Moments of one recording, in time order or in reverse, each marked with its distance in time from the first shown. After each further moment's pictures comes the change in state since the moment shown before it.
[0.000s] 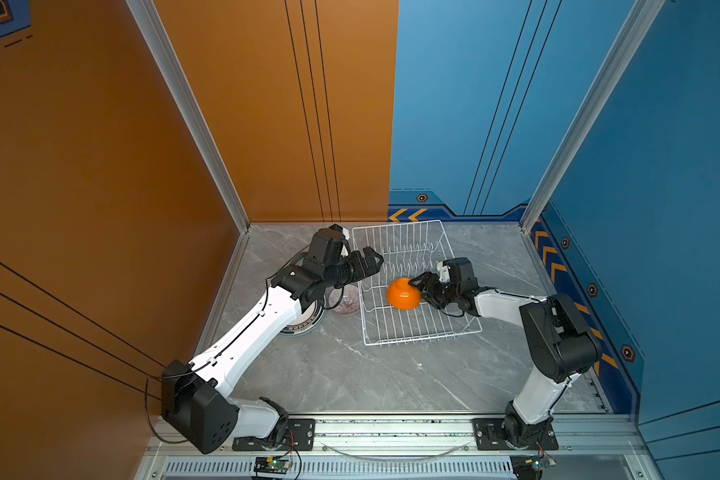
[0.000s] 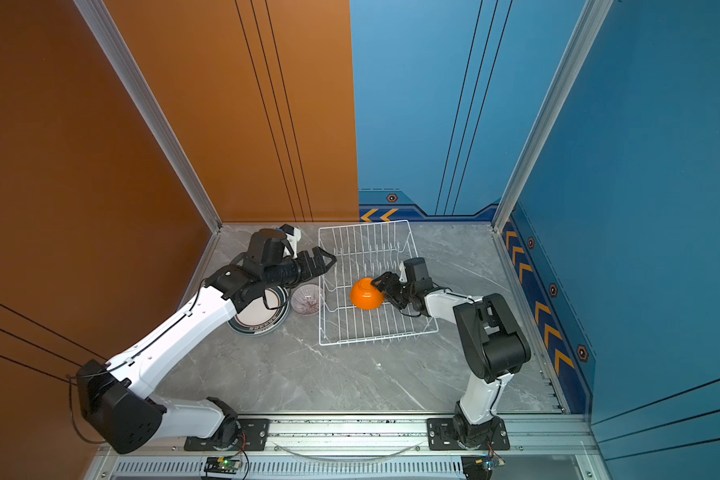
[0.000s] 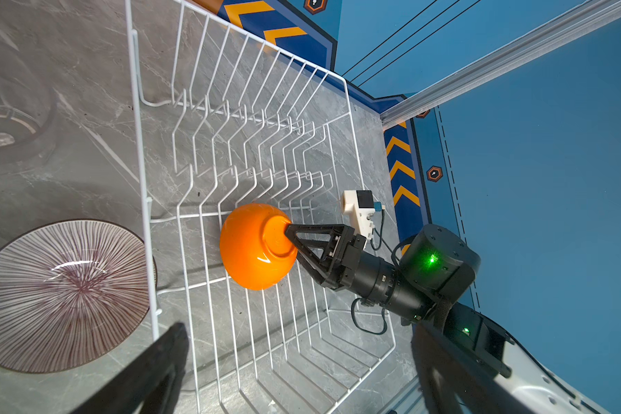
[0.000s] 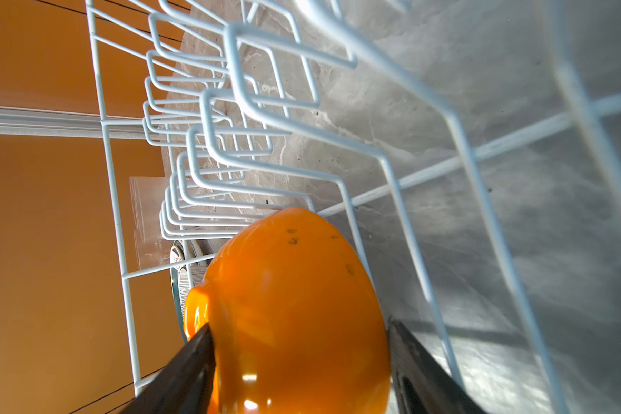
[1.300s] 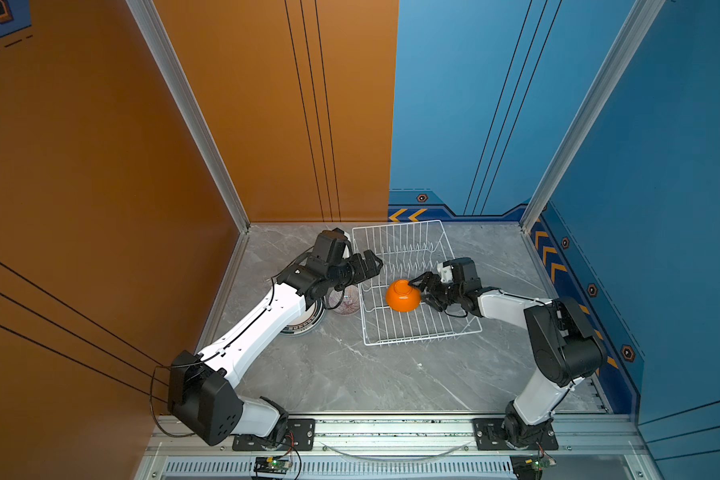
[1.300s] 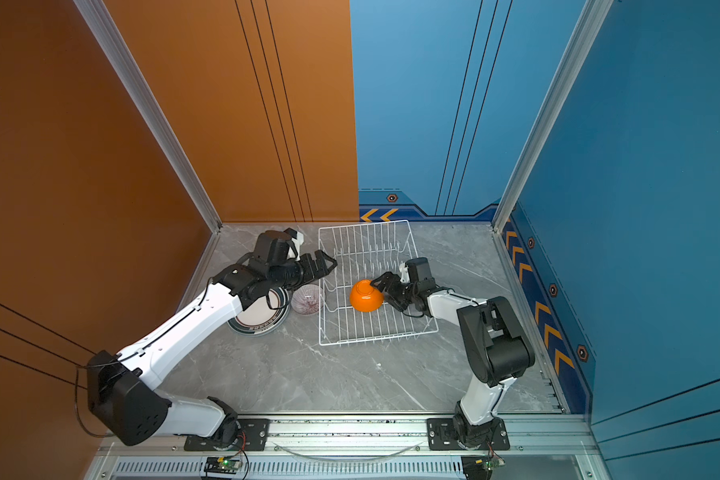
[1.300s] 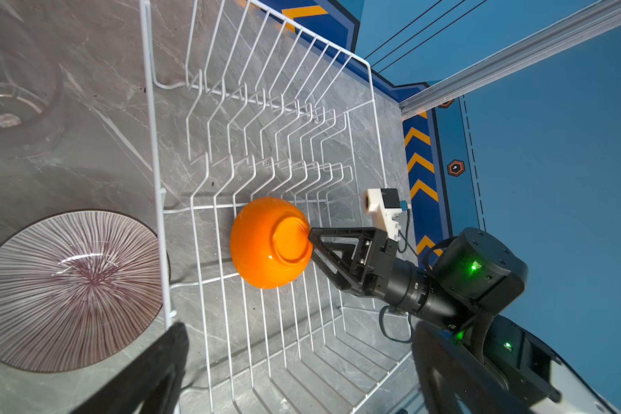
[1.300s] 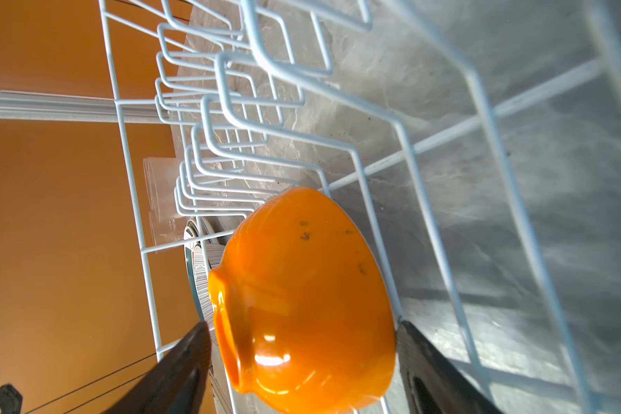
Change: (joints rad) left arm 0.015 0.043 -0.020 0.000 0.012 0.007; right arm -0.003 -0.029 -0.002 -0.047 -0.093 -0.036
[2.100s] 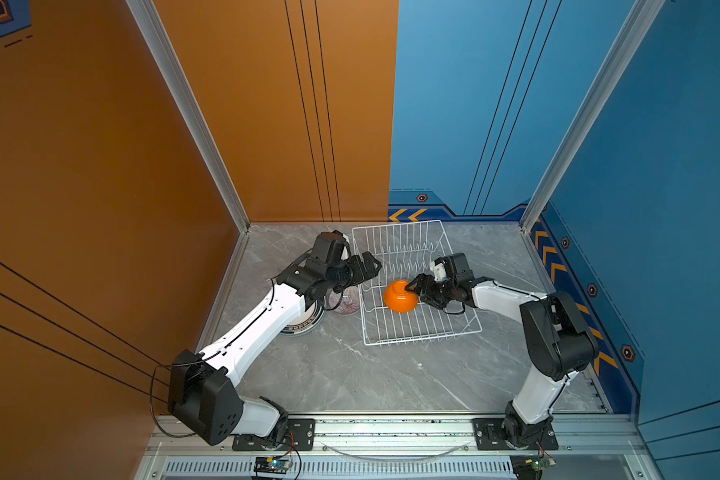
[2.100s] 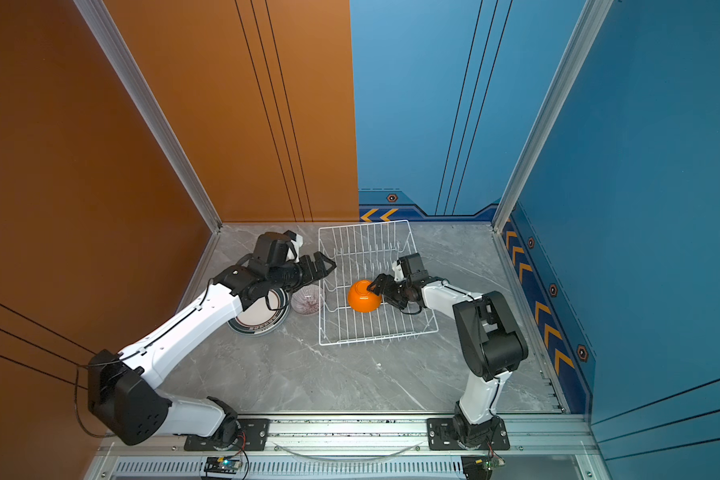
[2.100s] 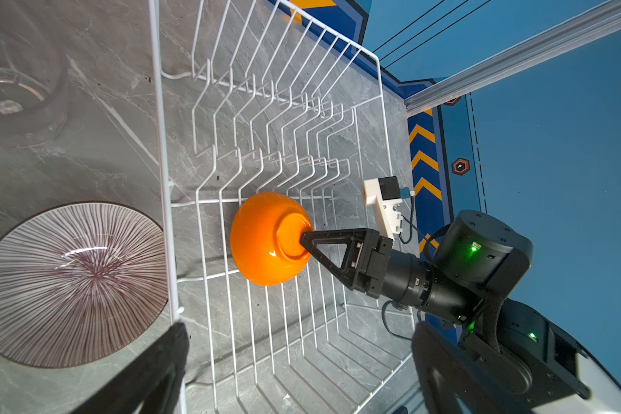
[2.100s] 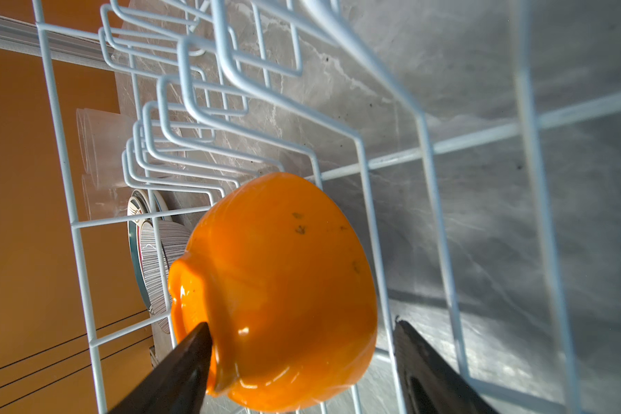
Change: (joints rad) left arm 0.018 0.002 -0.026 0.008 0.023 -0.008; right arm 0.026 0.058 0.132 -0.219 0.055 -0.196
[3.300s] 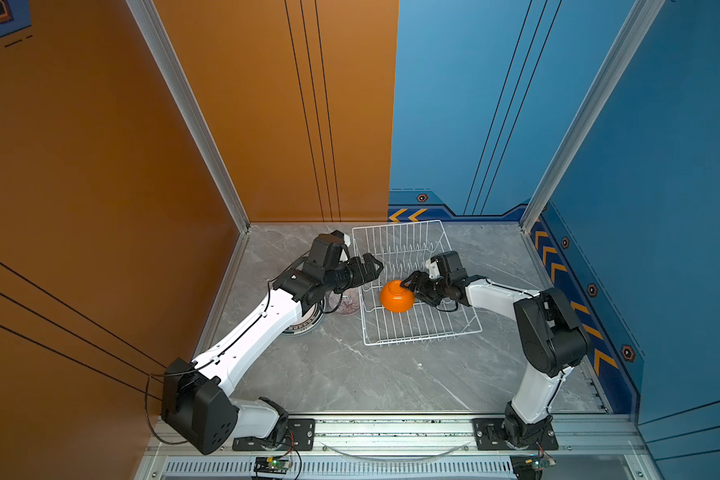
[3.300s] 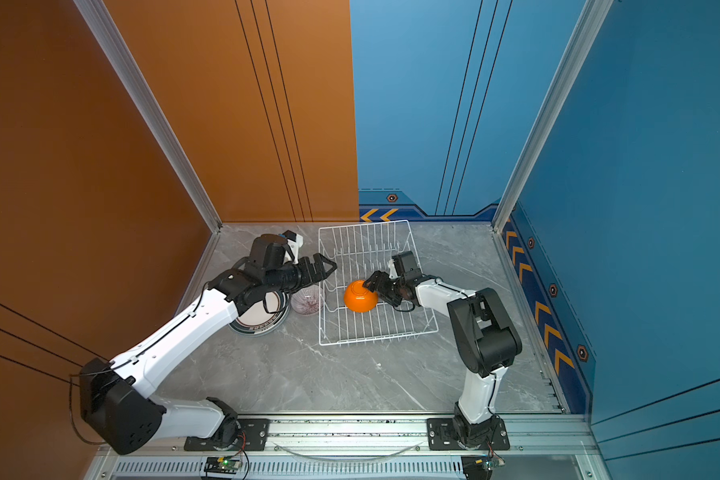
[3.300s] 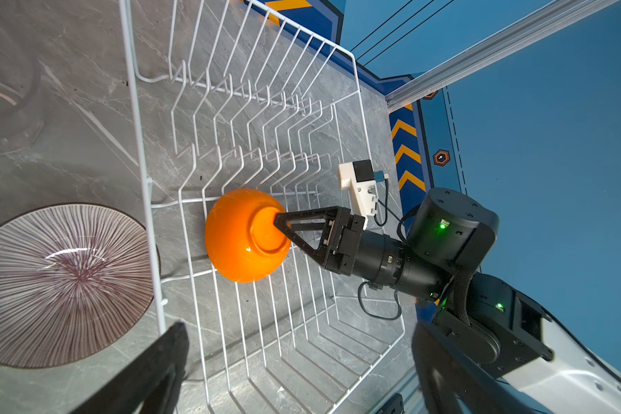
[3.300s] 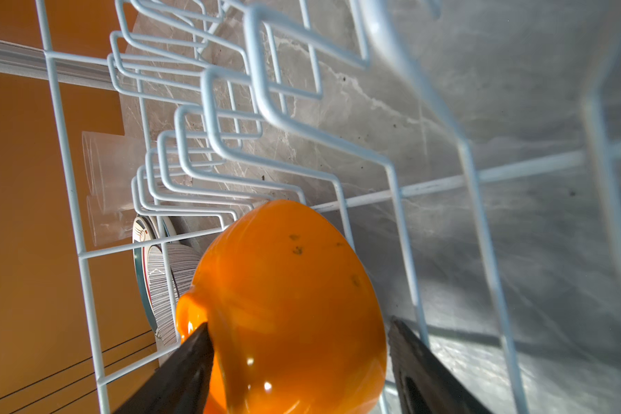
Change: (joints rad) left arm -0.026 -0.051 -0.026 0.020 0.016 0.018; right arm 0.039 0.040 0.032 0.037 0.054 0.088
